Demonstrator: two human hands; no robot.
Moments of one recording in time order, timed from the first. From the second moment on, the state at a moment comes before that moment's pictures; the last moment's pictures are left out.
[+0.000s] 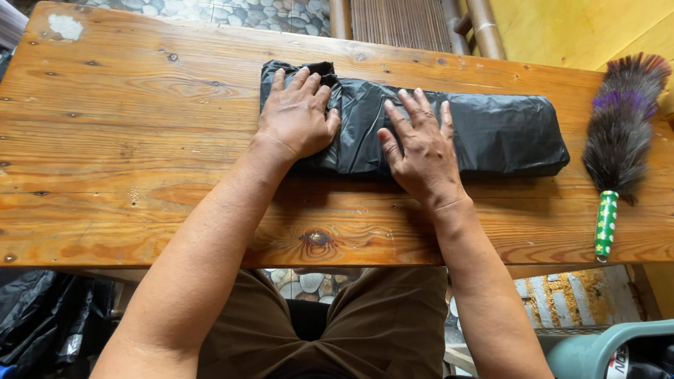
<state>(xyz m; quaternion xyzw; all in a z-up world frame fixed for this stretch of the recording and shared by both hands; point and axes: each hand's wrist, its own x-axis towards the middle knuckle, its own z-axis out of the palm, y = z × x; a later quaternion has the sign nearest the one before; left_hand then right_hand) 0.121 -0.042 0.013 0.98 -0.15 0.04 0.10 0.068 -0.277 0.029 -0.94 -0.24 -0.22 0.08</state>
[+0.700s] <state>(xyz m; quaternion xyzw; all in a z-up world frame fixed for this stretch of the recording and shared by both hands) 0.134 -0.028 0.005 0.97 -0.14 0.05 0.19 0.043 -0.227 0.025 -0.91 -0.35 -0.18 0.13</state>
